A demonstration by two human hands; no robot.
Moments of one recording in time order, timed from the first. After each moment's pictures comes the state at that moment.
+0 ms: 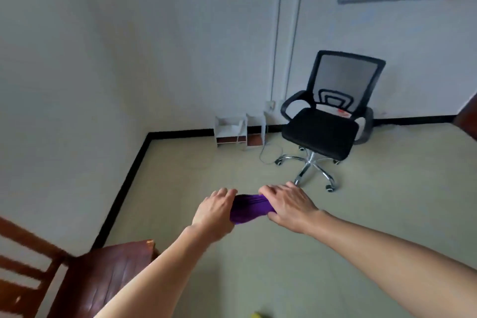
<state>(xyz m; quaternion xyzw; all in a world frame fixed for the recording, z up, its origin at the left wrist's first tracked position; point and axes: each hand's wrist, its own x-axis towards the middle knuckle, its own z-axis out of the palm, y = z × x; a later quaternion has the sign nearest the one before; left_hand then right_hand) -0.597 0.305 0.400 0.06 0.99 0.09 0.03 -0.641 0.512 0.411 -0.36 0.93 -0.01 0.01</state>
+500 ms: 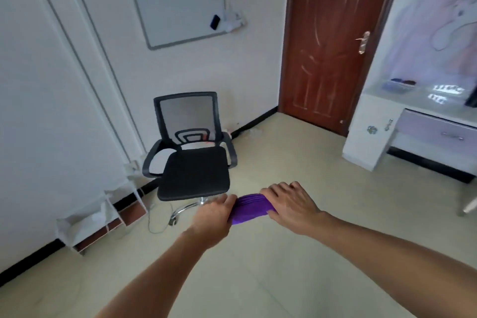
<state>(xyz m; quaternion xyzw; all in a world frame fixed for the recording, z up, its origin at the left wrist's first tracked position) -0.846 0.573 0.445 0.45 0.89 0.09 -0.01 -0.741 0.778 0.443 0.00 0.99 0.07 -0.09</state>
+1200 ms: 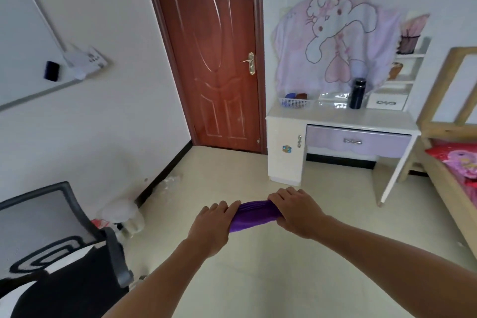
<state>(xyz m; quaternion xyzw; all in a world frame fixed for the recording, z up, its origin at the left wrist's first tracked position) -0.978 1.090 0.454 0.66 0.74 0.03 -0.06 -0.780 1.238 0.448 0.24 0.97 0.06 -0.07</state>
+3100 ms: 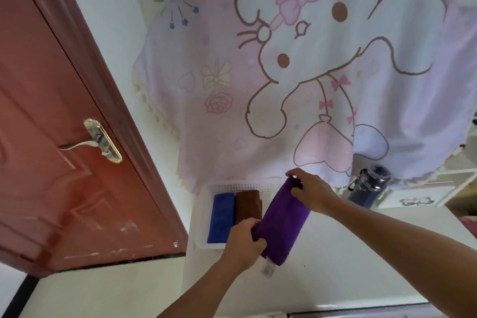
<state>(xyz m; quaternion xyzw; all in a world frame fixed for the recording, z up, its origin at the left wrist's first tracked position) -1.162 2.267 0.377 0.61 0.64 0.24 0.40 -0.963 2.369 0.432 0.63 0.73 -0.25 -0.12</state>
